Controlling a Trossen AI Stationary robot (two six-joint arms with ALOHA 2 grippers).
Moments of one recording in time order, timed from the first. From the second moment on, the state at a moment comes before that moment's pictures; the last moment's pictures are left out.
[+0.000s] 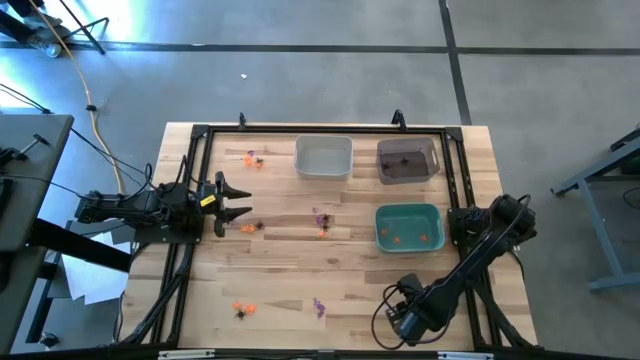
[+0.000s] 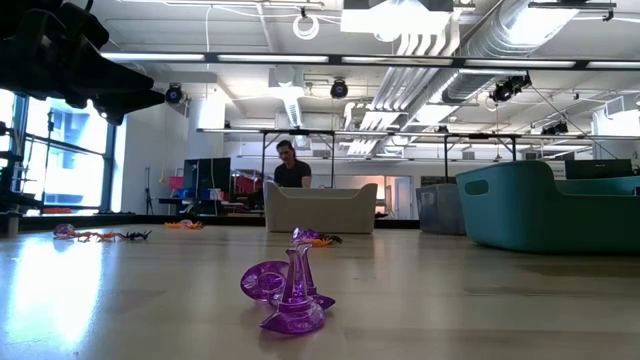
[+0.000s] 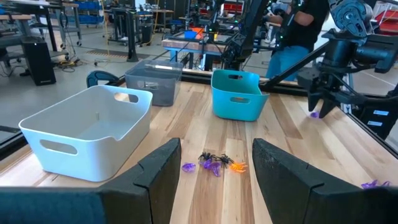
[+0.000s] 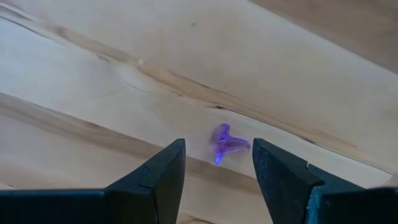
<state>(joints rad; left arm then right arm) -0.05 0.00 0.08 -0.16 -0.19 -0.09 0.87 1.86 1.16 -0.85 -0.04 2.04</state>
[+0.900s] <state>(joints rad) -0.05 0.00 0.08 -0.16 -0.19 -0.09 0.87 1.90 1.17 -0.81 -0.04 2.03</state>
